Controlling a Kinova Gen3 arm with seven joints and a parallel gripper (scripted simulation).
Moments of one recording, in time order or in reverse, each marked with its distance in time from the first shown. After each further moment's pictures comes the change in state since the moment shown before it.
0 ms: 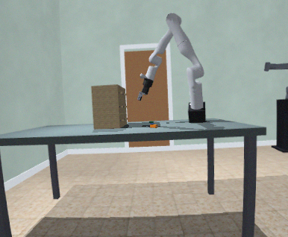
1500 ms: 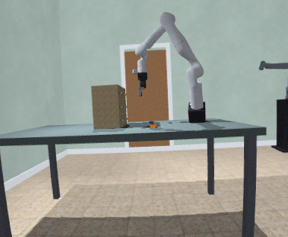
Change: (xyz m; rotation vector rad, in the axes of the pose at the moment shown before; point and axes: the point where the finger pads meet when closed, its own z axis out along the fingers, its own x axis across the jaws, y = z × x) arm -0.010 -0.005 -0.033 -0.367 0.028 -0.048
